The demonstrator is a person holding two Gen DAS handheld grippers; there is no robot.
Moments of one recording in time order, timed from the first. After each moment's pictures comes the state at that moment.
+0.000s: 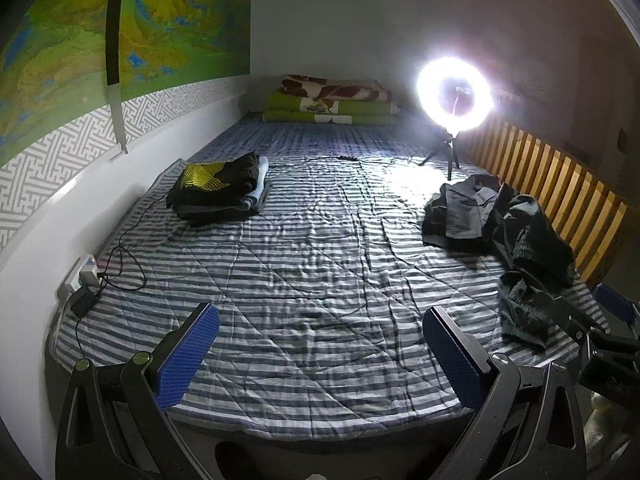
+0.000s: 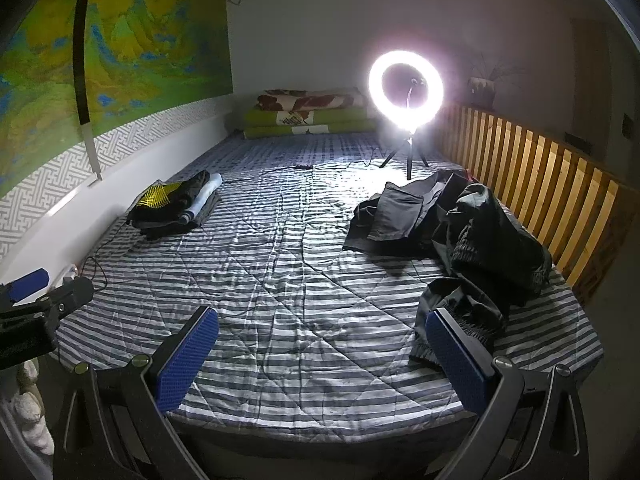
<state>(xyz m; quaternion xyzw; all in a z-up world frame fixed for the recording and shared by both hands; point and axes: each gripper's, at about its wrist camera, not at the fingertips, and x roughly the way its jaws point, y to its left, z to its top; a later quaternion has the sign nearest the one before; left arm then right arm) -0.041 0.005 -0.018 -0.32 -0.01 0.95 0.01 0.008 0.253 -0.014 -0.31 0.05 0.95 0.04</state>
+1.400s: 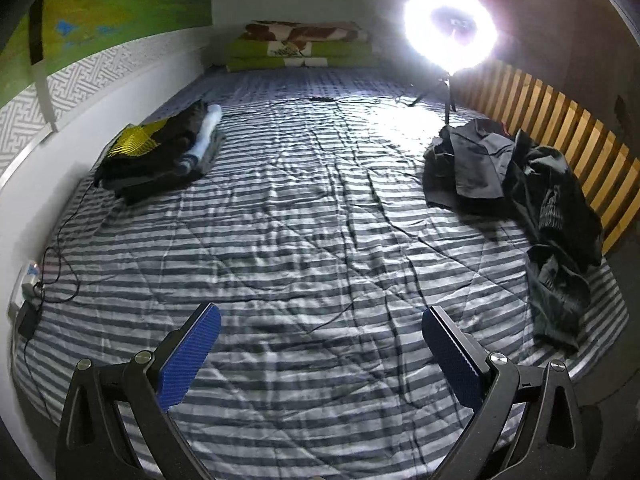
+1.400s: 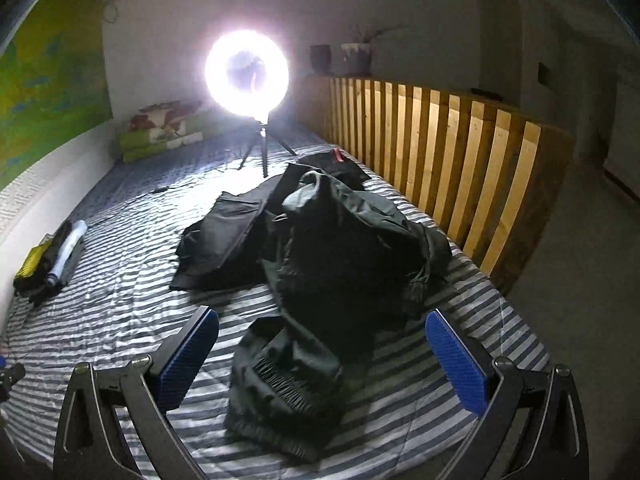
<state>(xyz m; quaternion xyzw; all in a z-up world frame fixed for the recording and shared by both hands) -0.198 0.050 -0.118 -0.42 0.02 0.91 0.05 -0.061 0.484 -0.051 -0.33 0.11 0.91 0.21</state>
